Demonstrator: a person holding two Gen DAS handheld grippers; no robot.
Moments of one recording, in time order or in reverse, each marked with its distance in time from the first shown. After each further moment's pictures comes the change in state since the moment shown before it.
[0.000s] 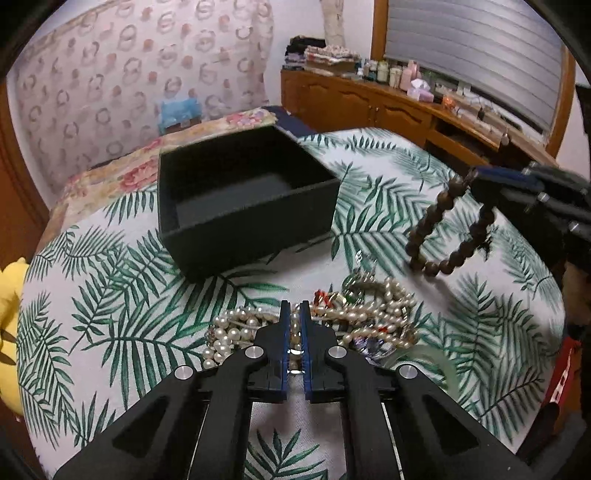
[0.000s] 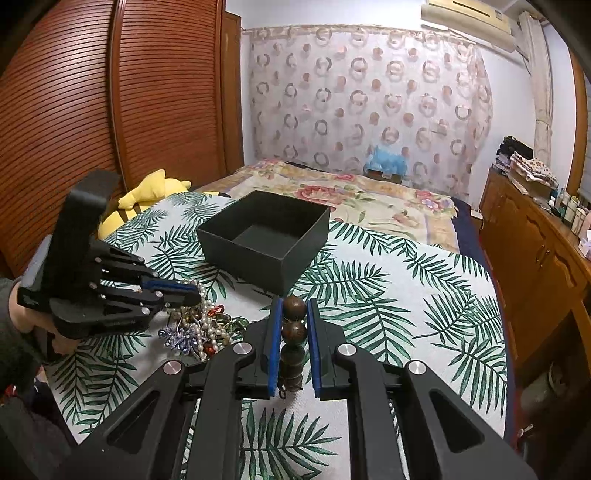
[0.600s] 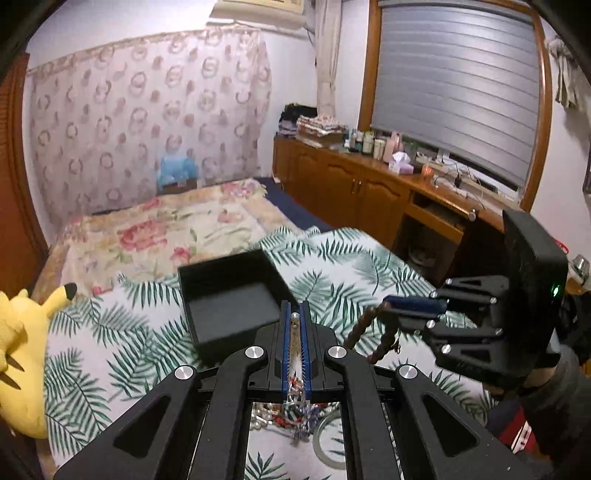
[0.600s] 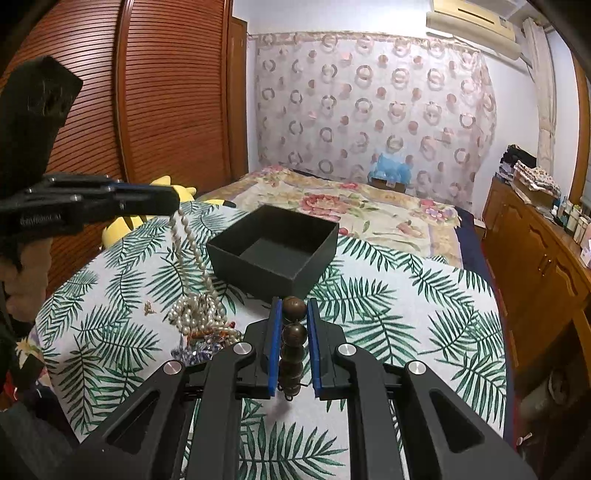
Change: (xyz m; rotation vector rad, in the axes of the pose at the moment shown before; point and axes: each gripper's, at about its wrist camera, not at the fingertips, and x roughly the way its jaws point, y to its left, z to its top) left arm -0.096 -0.008 0.052 -0.026 -0.255 -0.056; right arm -0.004 0.007 0.016 -0.016 -0.030 0.012
